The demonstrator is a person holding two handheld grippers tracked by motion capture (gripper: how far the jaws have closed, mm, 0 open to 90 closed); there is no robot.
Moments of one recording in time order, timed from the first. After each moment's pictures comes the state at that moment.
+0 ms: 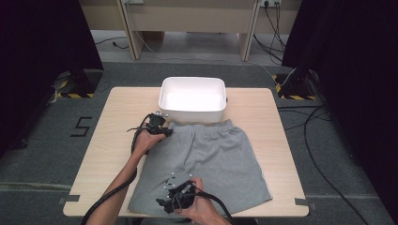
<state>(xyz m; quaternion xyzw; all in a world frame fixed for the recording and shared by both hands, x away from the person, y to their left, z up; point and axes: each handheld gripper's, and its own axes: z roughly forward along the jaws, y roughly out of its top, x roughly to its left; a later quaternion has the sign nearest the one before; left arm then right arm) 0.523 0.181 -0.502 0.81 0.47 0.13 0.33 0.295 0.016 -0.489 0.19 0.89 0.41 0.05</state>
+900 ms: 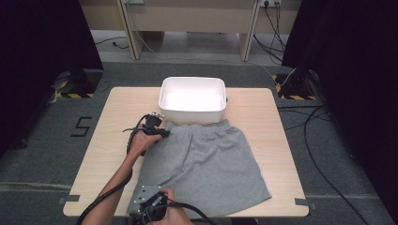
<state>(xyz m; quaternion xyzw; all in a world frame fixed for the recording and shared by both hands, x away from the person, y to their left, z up) 0.518 0.194 -0.502 0.81 0.47 0.11 0.33 0.268 0.092 -0.510 0.15 0.90 0.41 0.03</state>
